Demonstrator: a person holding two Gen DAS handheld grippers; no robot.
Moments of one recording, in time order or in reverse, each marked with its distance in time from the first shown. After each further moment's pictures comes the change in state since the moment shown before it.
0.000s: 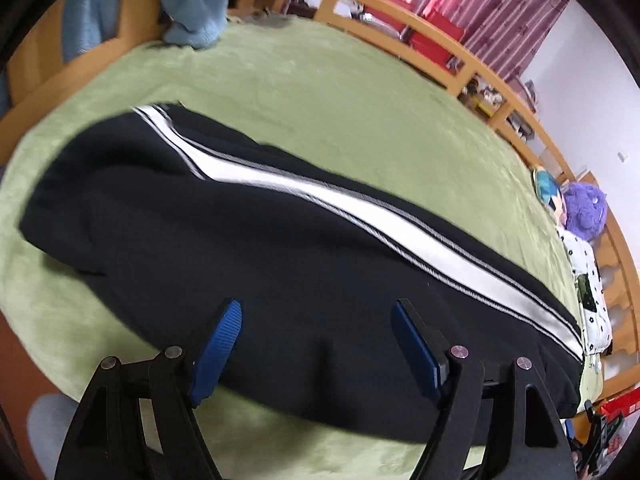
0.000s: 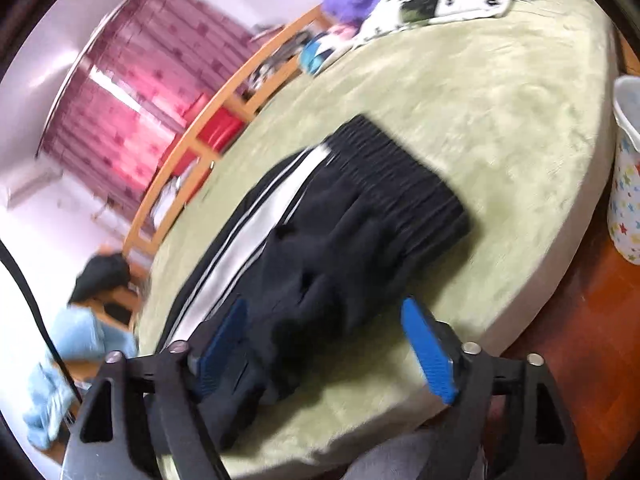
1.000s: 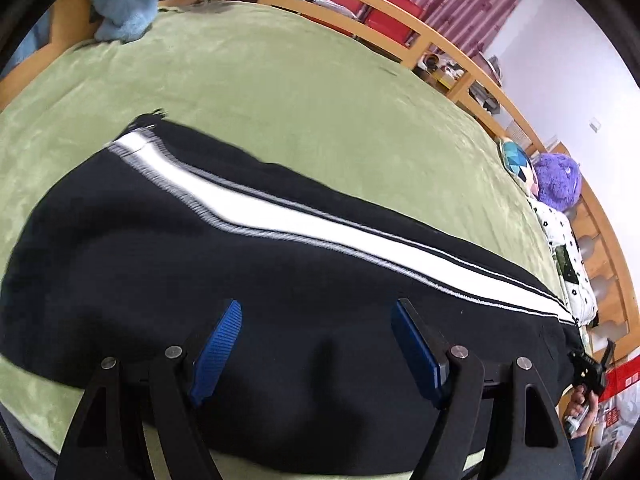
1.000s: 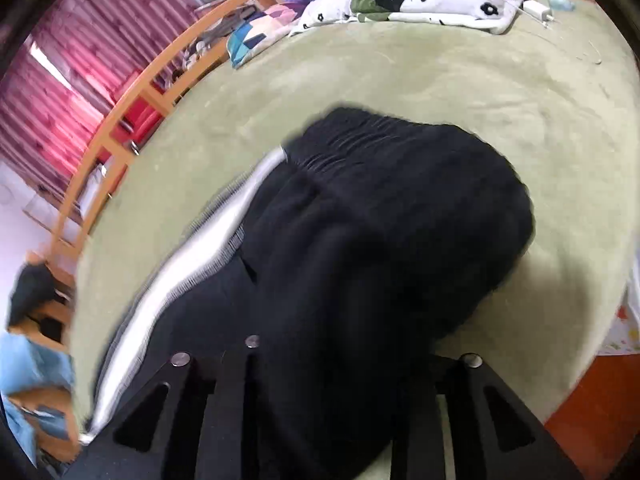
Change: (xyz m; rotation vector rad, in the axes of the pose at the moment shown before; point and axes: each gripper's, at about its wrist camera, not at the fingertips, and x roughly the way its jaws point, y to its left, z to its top) left arm 0.026 -0.053 -0.019 0.072 0.022 -0.118; right arm 0.070 -0.042 0.151 -0.118 0.056 -0.317
